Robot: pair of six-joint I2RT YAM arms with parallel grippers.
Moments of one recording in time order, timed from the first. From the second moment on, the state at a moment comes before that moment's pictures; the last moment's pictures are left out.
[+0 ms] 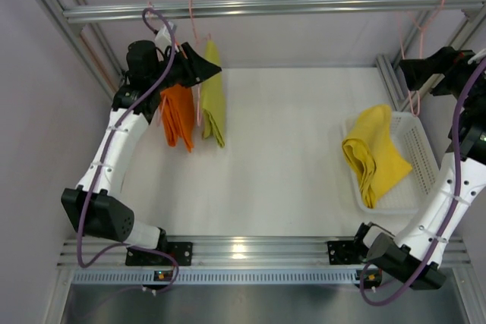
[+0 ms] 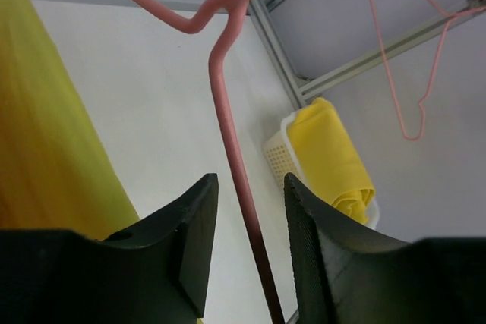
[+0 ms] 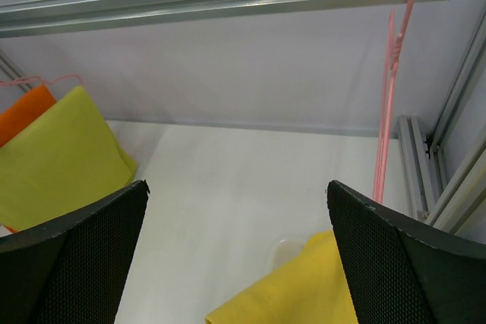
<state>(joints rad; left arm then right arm) -0.18 1.46 1.55 -0.29 0.58 -0.63 -0.60 1.11 1.65 -0.55 -0.86 0.19</state>
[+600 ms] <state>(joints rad) -0.18 1.43 1.41 -0.03 0.64 -0.96 -0.60 1.05 1.57 -0.54 -0.89 0.20</state>
